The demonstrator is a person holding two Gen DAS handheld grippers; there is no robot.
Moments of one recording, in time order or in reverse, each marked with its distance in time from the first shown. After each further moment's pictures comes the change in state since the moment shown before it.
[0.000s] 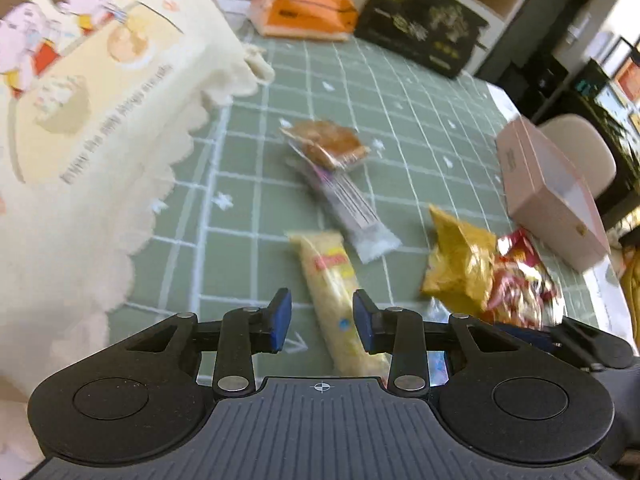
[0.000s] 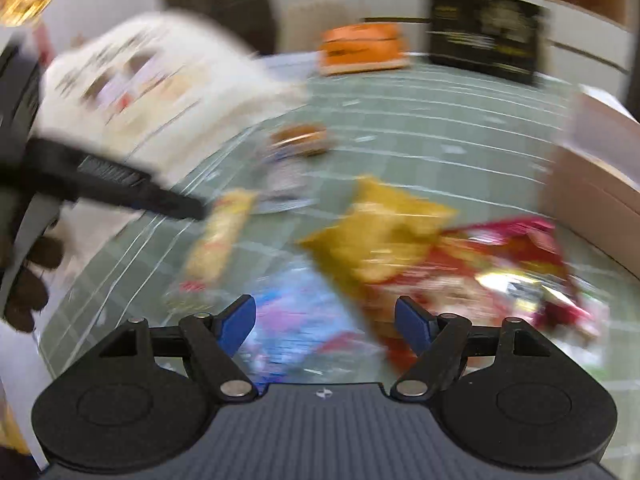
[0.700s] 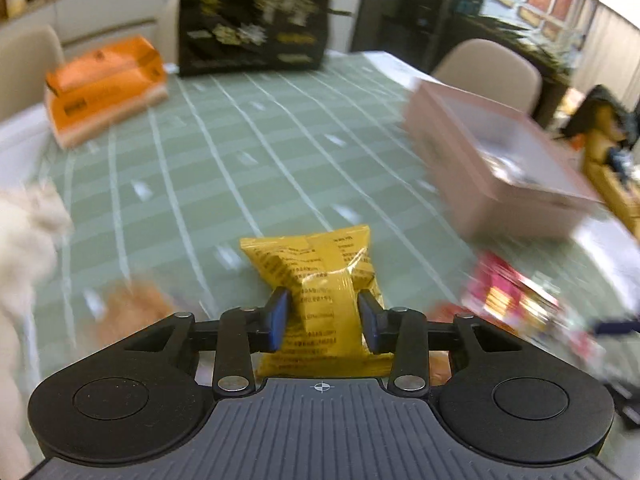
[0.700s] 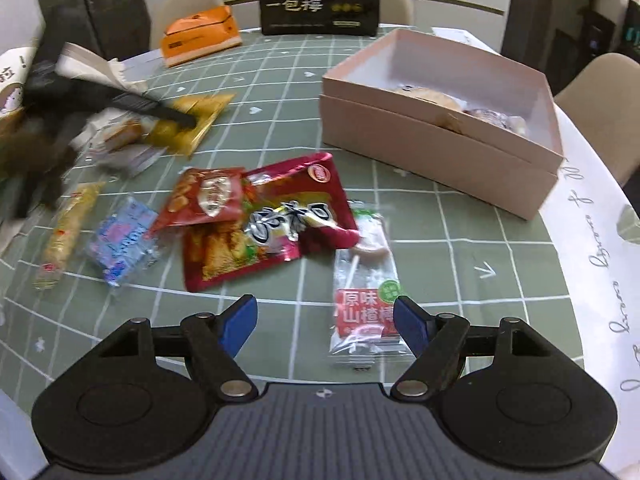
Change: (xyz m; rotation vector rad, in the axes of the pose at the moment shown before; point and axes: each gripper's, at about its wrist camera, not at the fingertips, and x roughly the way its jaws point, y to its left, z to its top) left arm 0.092 -0.087 0.070 0.437 -0.020 -0.181; right arm -0.052 -0.106 -0.038 0.252 0.054 -0.306
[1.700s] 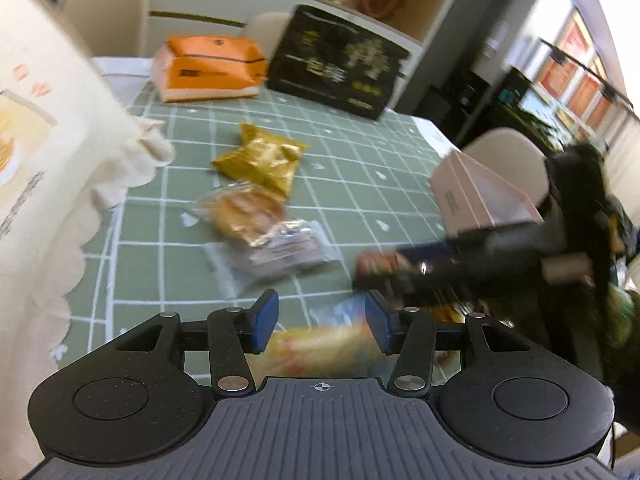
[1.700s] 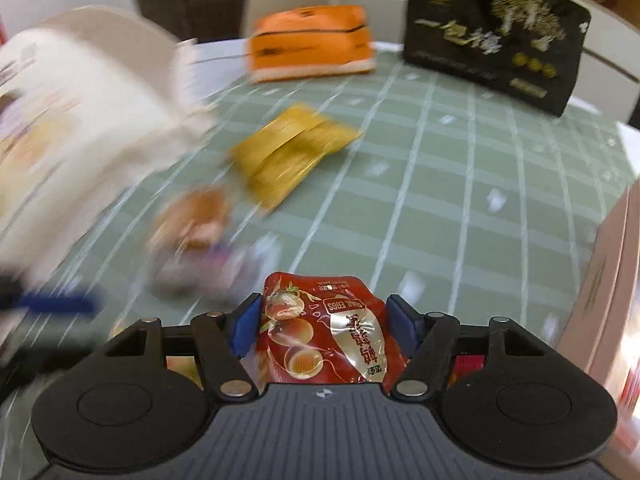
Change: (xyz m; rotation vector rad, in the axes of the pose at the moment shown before) left arm -0.068 0.047 -0.041 -0.264 -0.157 0.006; right arm 0.124 0.102 0.150 -0.259 0.044 0.241
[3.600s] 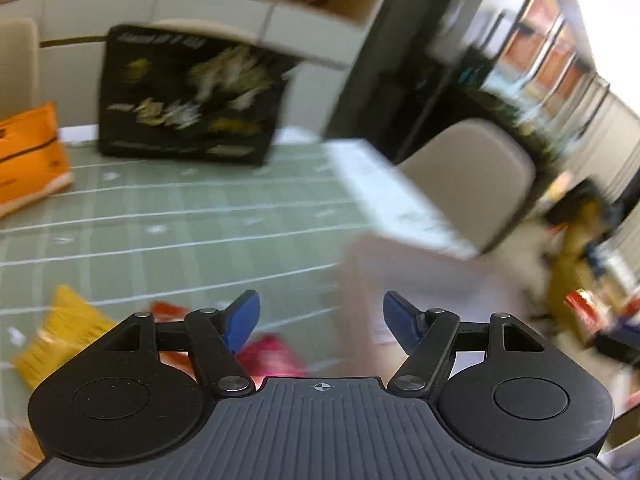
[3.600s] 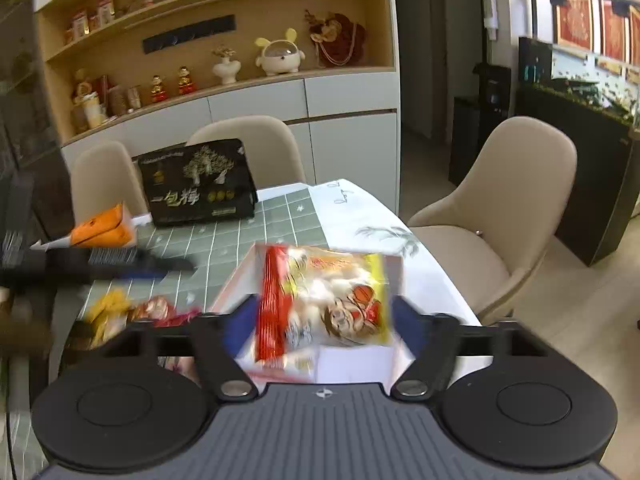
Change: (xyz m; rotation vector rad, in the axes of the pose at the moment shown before) left arm 0.167 -0.137 0.136 0.112 0.055 -0.041; right arm -0.227 -0.149 -0.064 0.453 -0.370 -0.443
